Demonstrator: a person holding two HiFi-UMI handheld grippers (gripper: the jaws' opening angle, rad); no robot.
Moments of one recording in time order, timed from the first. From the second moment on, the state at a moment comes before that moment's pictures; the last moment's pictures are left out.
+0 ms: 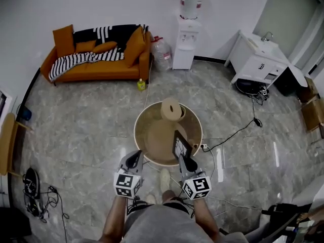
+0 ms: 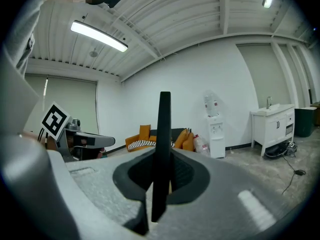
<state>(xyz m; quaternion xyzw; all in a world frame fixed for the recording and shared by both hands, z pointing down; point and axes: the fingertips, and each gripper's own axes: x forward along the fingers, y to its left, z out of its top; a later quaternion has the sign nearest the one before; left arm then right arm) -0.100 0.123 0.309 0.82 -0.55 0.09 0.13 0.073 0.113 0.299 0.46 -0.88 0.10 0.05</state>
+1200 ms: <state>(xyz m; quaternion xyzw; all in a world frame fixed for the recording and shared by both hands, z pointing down) -0.118 -0.080 0.520 0.73 -0.61 0.15 0.26 0.049 -0.121 0.526 0.34 -0.89 0.23 0.17</state>
